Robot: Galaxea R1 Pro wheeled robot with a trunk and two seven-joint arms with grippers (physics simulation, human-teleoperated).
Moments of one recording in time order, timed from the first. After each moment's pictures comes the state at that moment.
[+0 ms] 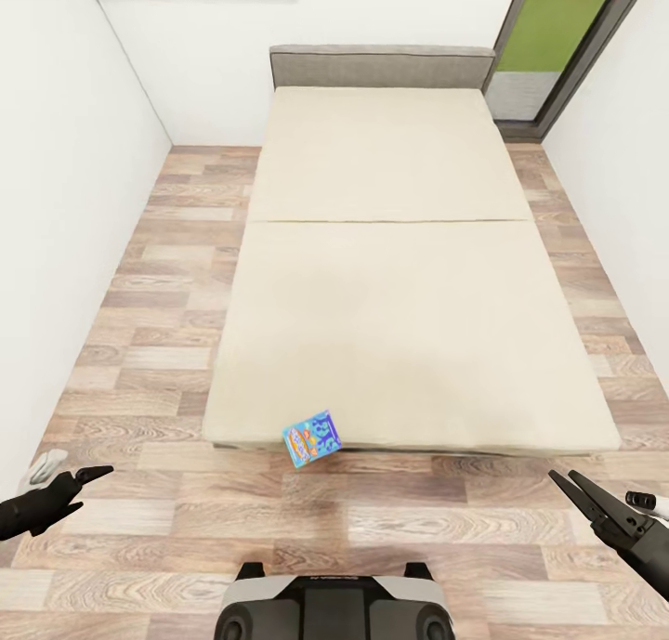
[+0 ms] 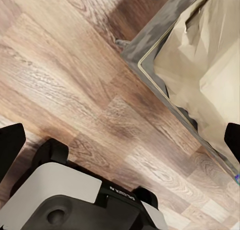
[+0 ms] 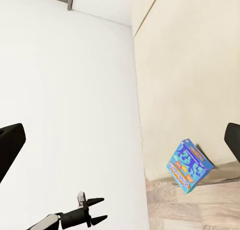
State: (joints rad) left arm -0.52 0.64 0.10 -0.59 0.91 0.73 -0.48; right arm -0.03 -0.15 -0.70 -1.55 -0.71 0.85 1.21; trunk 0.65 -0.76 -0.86
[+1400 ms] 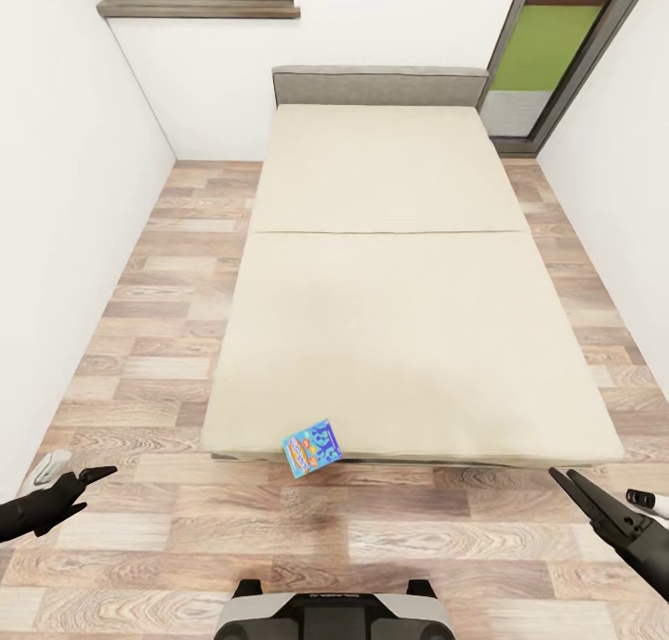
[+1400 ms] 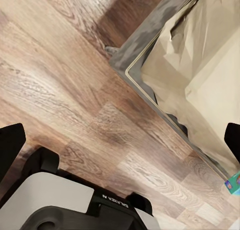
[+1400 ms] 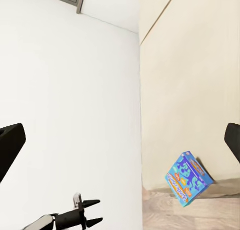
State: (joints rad) left arm -0.52 0.63 0.10 -0.59 0.91 0.73 -0.48; right arm -0.03 -0.15 -0.69 -1.55 -0.71 0.81 1.21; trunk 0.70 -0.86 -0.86
